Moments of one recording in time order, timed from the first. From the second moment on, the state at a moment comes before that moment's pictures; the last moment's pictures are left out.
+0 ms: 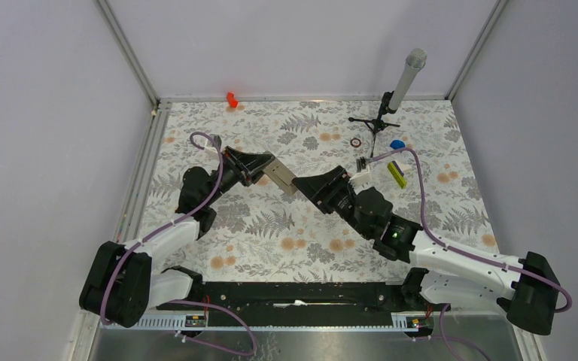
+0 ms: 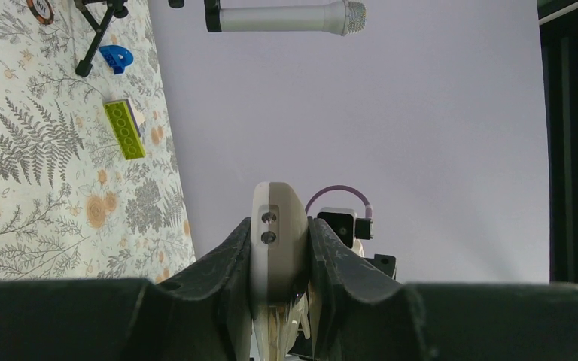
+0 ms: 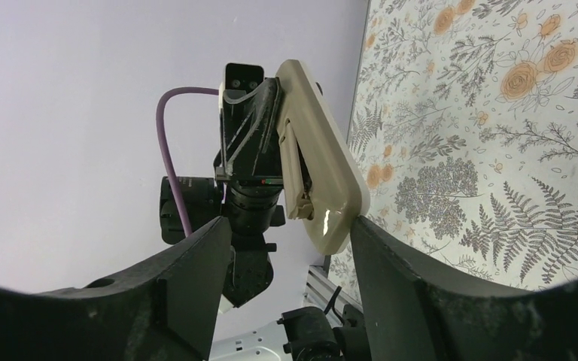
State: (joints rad) left arm -0.35 1.18 0.46 0.88 0.49 -1.55; right arm 1.02 0.99 0.63 0.28 0.33 1.25
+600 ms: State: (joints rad) left arm -0.35 1.17 0.46 0.89 0.52 -1.54; right arm 0.98 1.07 0.65 0.29 0.24 1.33
